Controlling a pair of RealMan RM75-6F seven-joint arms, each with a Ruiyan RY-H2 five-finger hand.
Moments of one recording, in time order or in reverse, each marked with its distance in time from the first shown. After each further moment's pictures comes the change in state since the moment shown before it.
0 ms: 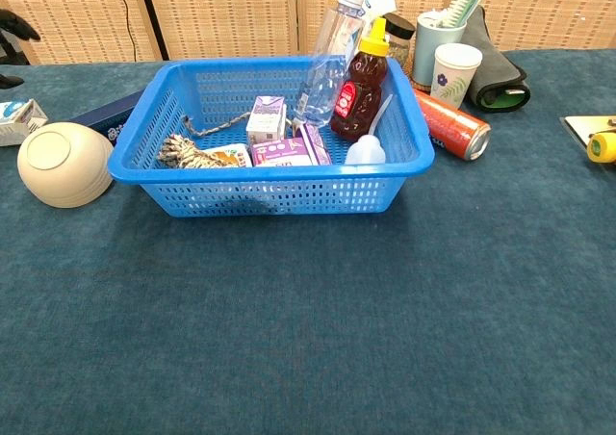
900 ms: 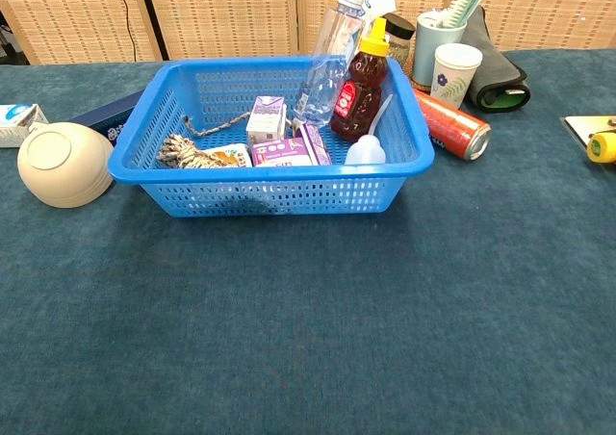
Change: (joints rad) left arm 0.433 0.272 0.136 -0.501 0.358 0.644 0.010; right arm -0.018 0.004 0.014 -0.009 0.017 0.038 -0.112
